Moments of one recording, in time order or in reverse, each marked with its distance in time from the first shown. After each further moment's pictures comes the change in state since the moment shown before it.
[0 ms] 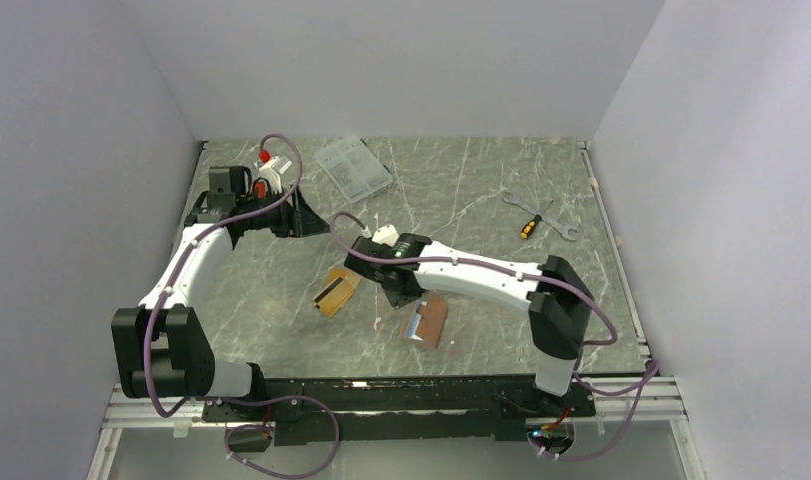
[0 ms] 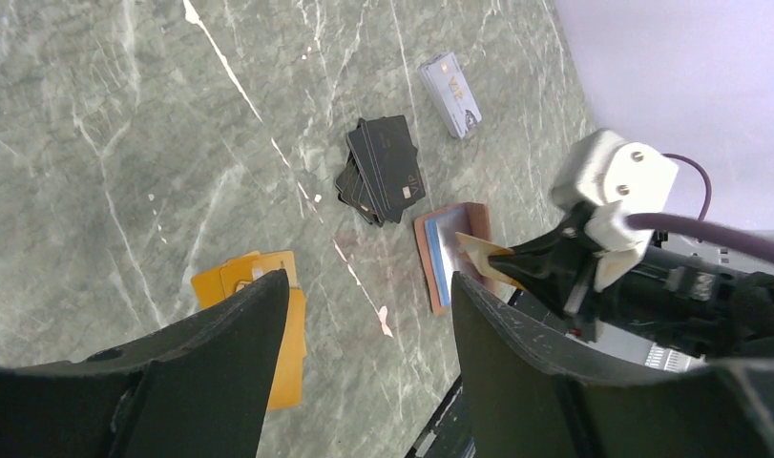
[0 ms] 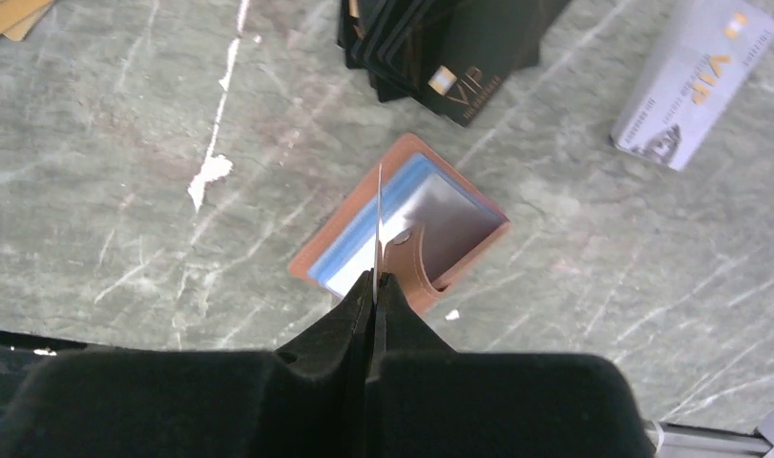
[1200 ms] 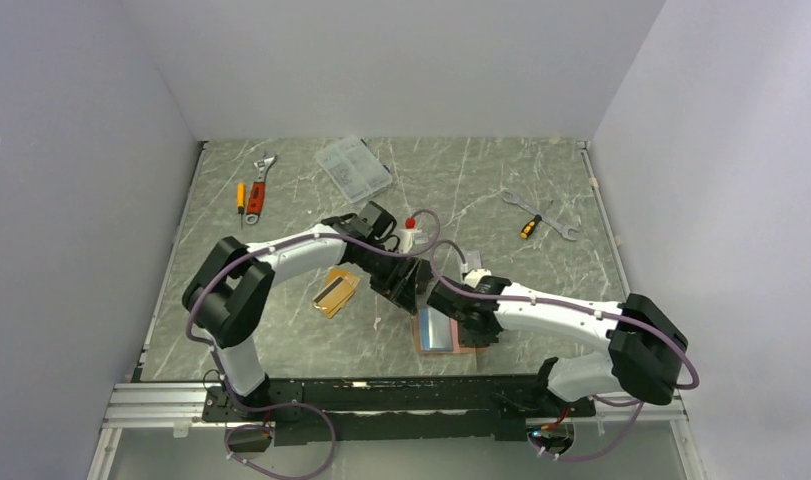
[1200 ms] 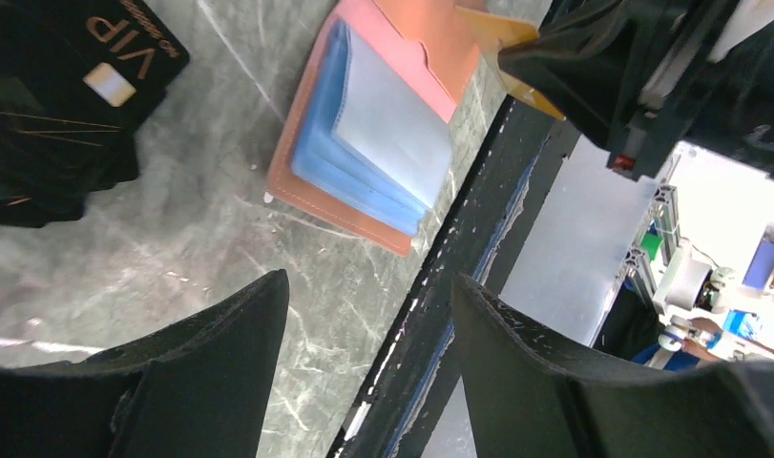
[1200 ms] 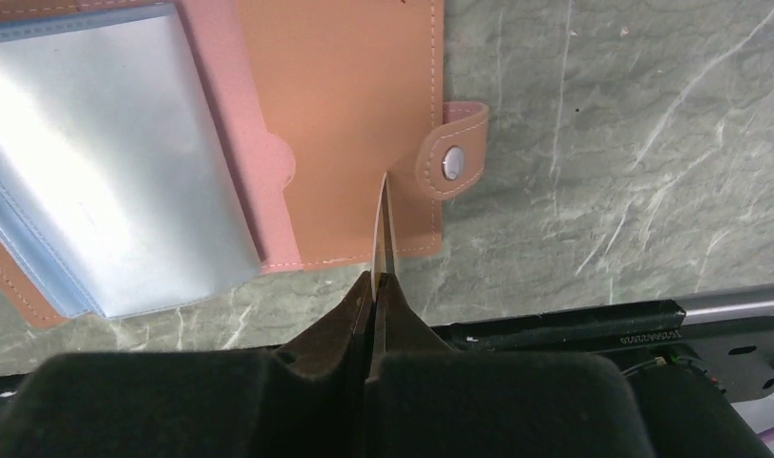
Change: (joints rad) left arm -0.698 0.385 0.119 -0.076 -0.169 -0.005; right arm -0.096 -0.496 -0.742 0.105 -0.066 0.398
